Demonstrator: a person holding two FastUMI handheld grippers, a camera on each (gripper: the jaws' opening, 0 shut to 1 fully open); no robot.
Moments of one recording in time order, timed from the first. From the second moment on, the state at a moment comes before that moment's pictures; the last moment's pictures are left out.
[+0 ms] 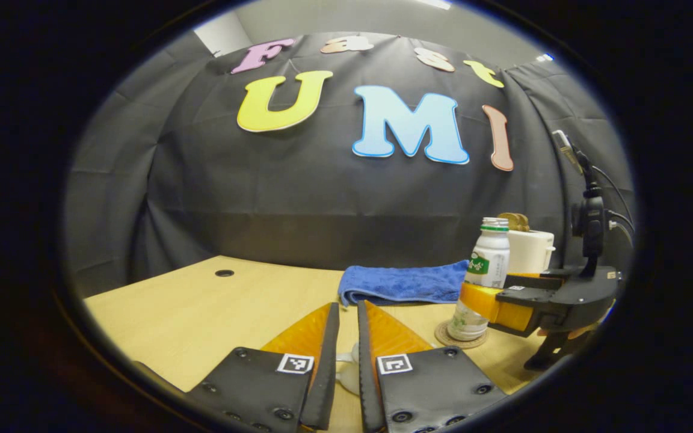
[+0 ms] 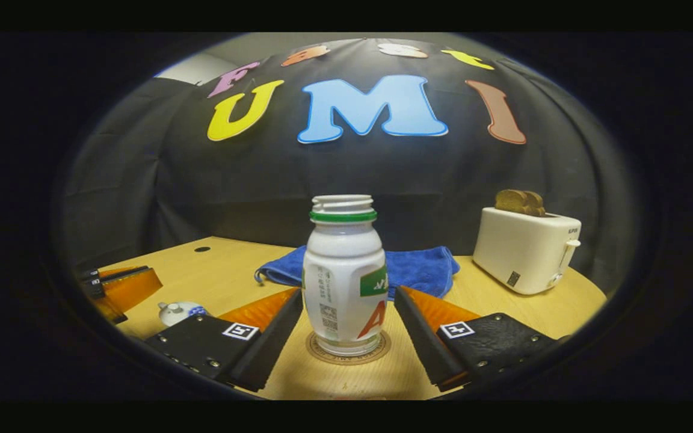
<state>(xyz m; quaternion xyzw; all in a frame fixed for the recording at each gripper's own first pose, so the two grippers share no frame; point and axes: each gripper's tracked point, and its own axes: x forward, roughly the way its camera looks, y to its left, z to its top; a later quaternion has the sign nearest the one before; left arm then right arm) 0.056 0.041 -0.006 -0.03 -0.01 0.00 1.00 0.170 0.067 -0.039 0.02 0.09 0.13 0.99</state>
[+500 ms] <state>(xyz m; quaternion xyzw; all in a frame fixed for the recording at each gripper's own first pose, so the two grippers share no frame) 0.019 0.024 0.008 -0.03 -0.04 -0.01 1.00 0.095 0.032 -0.012 0.01 0.04 0.09 0.99</state>
